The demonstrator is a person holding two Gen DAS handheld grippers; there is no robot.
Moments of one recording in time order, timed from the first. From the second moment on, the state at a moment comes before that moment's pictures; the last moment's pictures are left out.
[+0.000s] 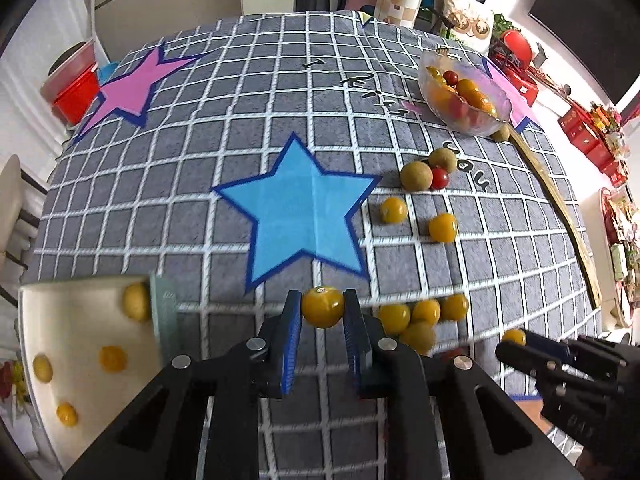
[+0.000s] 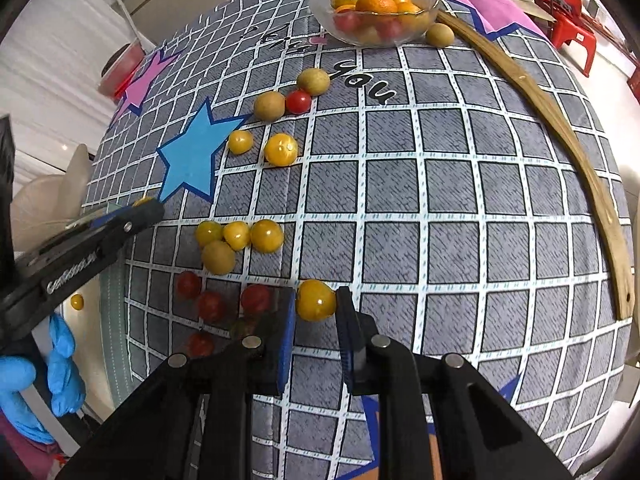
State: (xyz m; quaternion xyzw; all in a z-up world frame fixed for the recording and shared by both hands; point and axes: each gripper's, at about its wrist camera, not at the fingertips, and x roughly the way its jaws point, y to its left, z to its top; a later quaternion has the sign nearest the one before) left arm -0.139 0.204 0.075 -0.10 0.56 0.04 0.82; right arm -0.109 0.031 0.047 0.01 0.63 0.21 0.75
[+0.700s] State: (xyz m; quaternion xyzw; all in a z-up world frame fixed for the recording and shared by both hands) left arm -0.249 0.286 0.087 -0.12 0.56 0.12 0.81; right arm -0.140 0.131 0.070 -0.04 0.62 0.28 0.73
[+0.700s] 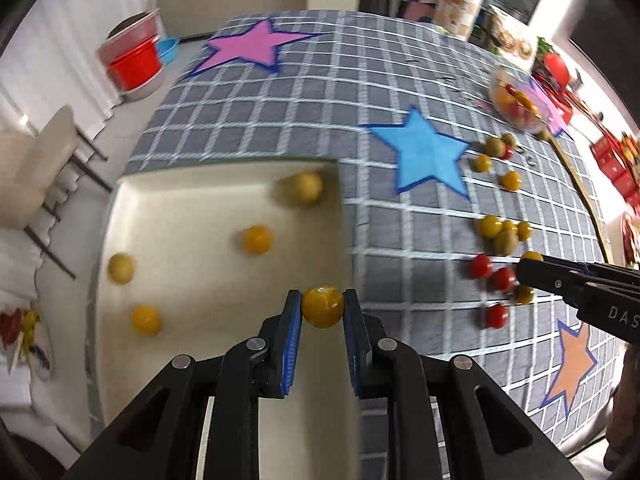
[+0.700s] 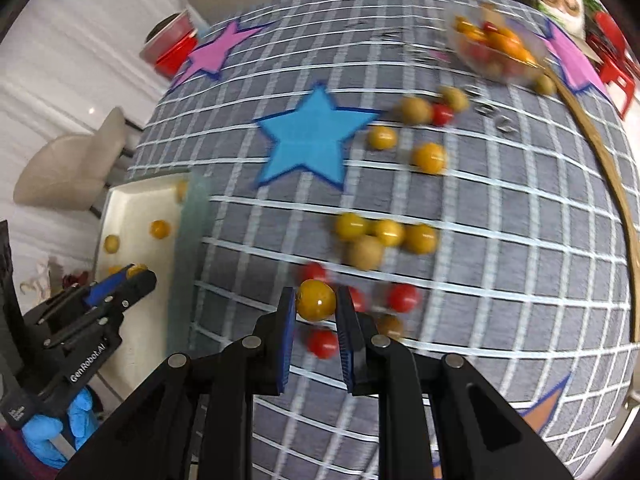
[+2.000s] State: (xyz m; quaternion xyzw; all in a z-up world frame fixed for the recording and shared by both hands) left arm -0.334 0.377 0.036 -0.14 0.57 0.25 0.77; right arm -0.208 0.347 0.023 -0.16 0.62 0.39 0.66
